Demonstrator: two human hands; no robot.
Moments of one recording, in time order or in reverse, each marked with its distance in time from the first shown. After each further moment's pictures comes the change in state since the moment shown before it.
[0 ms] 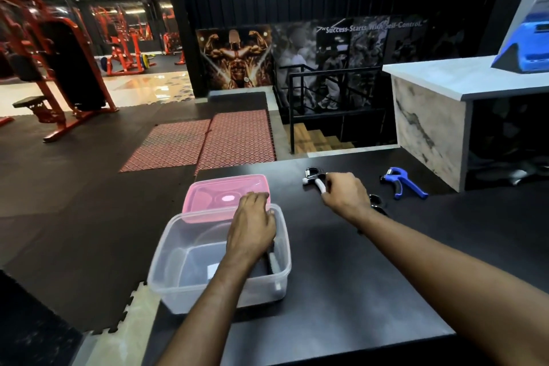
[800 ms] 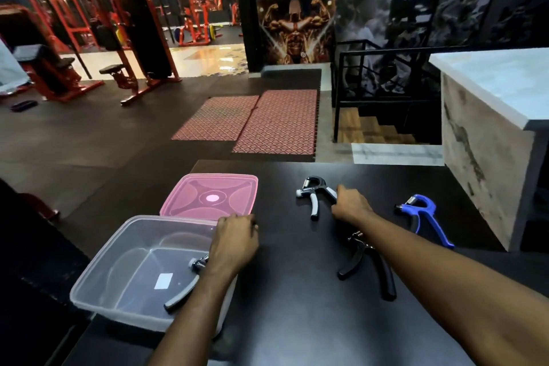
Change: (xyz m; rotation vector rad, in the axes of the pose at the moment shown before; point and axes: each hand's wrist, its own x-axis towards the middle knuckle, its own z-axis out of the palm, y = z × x) left_hand 0.061 0.047 0.081 0.382 -0.134 -0.308; right_hand 0.154 0.110 0.070 -0.019 -0.440 -0.053
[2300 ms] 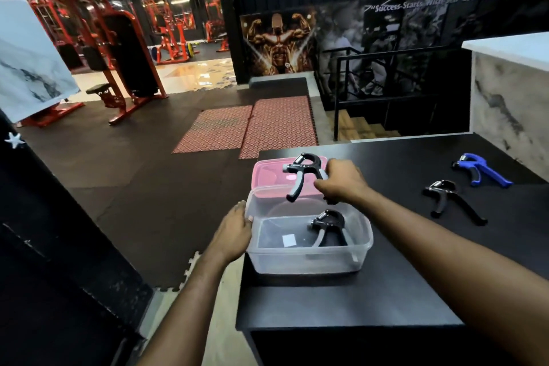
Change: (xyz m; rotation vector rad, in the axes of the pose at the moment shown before) left_hand -0.068 -0.297 -0.069 -0.398 -0.149 0.106; right_hand -0.182 -0.285 0.036 0.181 0.226 -0.065
